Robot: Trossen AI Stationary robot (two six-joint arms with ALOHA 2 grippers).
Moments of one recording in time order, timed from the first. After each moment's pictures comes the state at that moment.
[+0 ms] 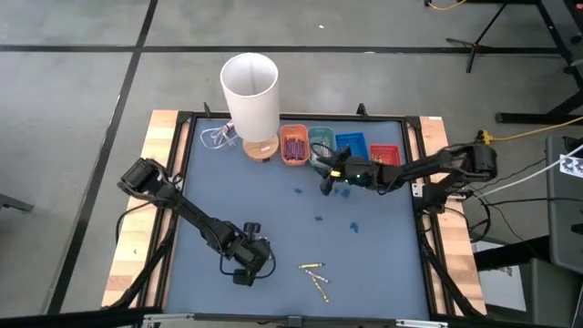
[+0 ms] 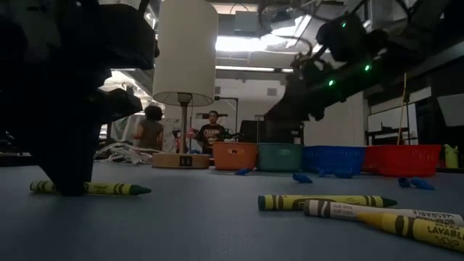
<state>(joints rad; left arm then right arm) -0.53 1.84 1.02 -0.40 -0.17 -0.46 -0.13 1.56 0.53 0.65 0.33 0.17</state>
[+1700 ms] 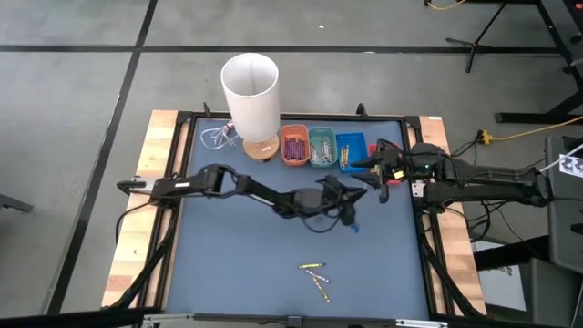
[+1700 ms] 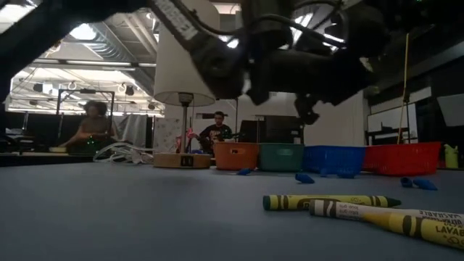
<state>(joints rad) -0.09 2.43 1.59 0.98 -0.46 -0.46 -0.13 0.67 0.53 -0.01 -0.12 0.07</state>
